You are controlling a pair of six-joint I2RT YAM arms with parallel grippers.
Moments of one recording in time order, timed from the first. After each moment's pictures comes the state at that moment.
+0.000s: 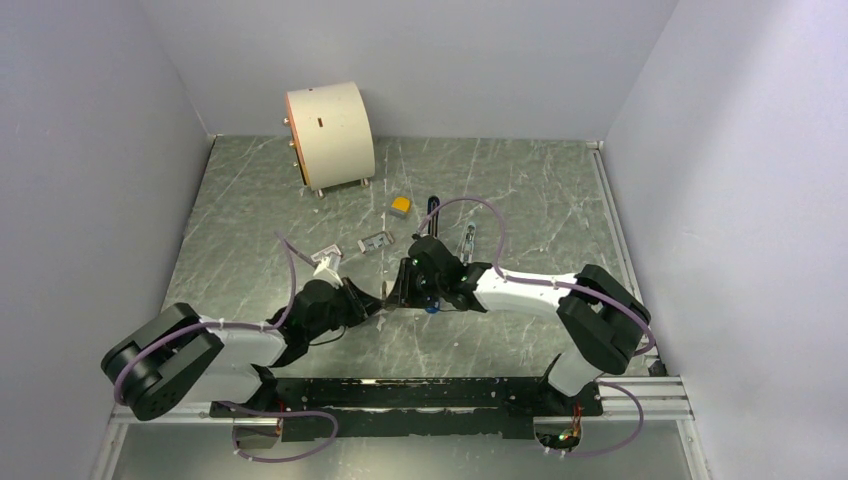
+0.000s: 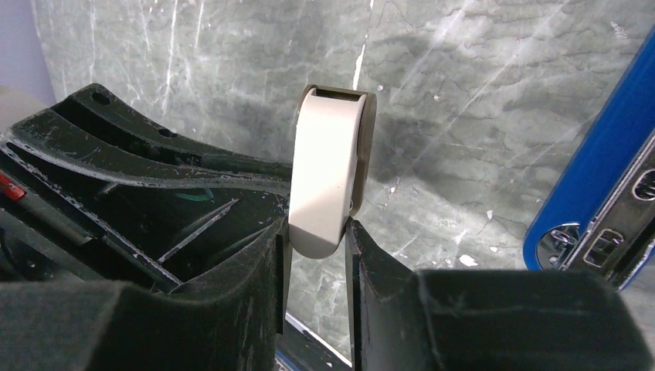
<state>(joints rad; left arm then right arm) -0.75 1.26 0.11 0.73 0.00 -1.07 0.92 1.58 0.82 -0.02 -0.12 0.91</state>
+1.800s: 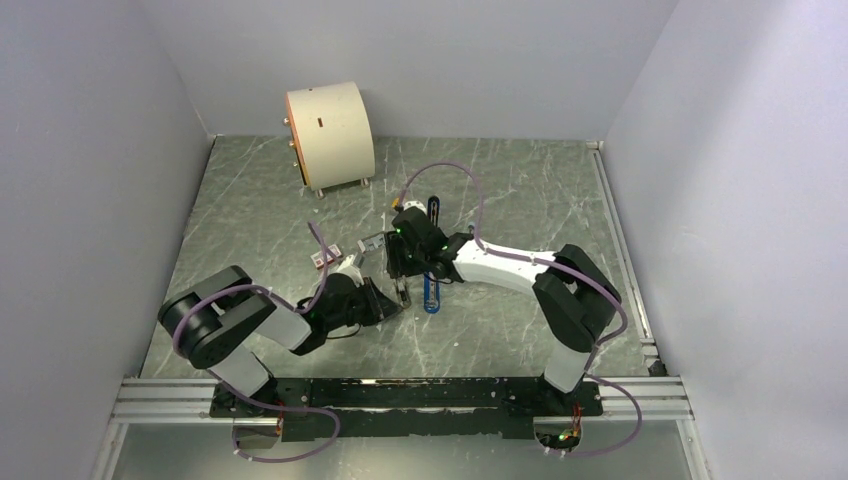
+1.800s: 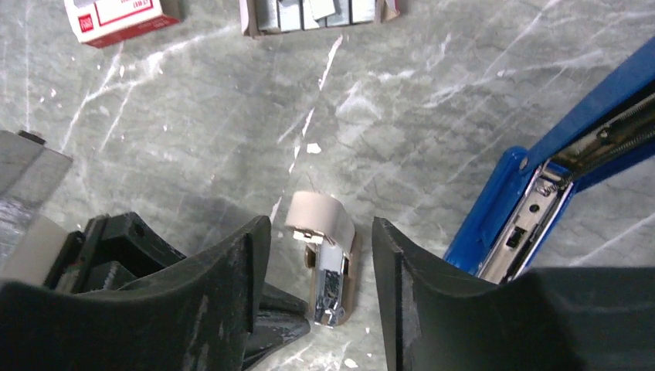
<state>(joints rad) -0.79 1.61 0.23 0.89 0.10 -1.01 0.86 1.76 1.12 -0.18 0.10 0.51</state>
